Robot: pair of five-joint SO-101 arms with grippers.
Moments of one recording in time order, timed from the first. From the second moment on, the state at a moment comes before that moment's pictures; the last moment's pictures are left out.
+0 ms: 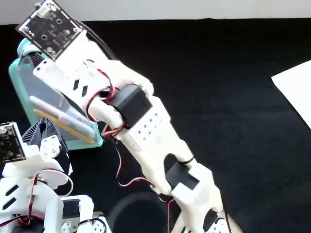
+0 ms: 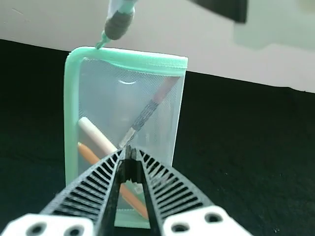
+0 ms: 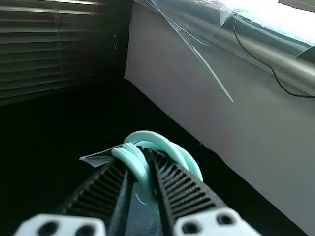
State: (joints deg) left arm -13.8 -87.2 40.8 69.3 -30.4; right arm -55.2 21.4 -71.6 66.0 10.4
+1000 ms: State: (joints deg) left arm -41.5 -72.3 36.9 58.3 -30.4; right arm -55.3 21.3 -94.9 93.7 8.8
